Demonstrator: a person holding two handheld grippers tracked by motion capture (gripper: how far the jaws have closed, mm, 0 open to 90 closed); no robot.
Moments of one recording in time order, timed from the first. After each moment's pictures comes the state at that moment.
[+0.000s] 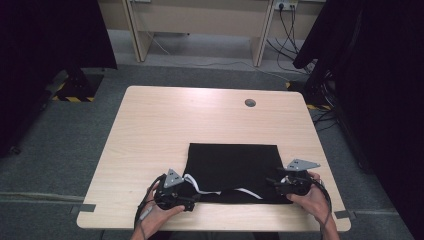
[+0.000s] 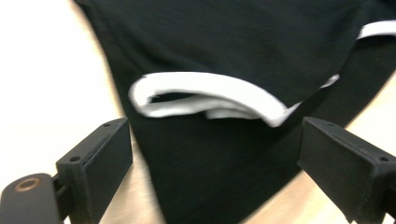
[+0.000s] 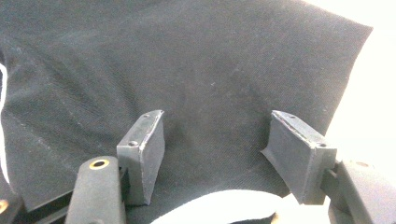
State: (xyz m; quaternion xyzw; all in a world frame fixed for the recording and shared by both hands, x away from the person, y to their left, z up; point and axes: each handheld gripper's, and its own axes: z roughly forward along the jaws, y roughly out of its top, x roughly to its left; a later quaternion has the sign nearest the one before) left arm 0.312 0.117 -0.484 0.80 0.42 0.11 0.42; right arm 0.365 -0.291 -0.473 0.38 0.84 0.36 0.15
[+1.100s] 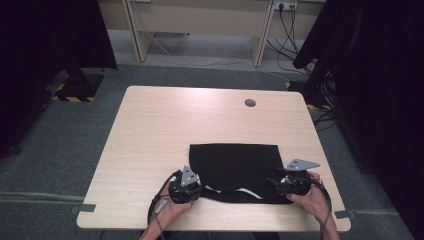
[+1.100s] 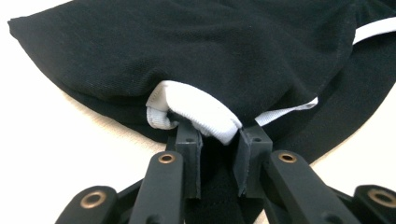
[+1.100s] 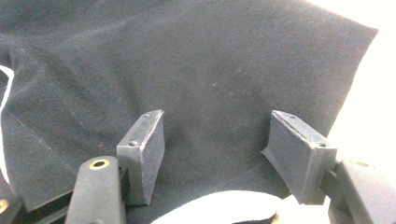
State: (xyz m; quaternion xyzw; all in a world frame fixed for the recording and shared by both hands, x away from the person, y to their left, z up) left arm 0.325 0.085 -0.481 0.83 0.37 0.15 0.40; right arm 0.366 -0.291 -0.473 0.38 0.84 0.36 0.15
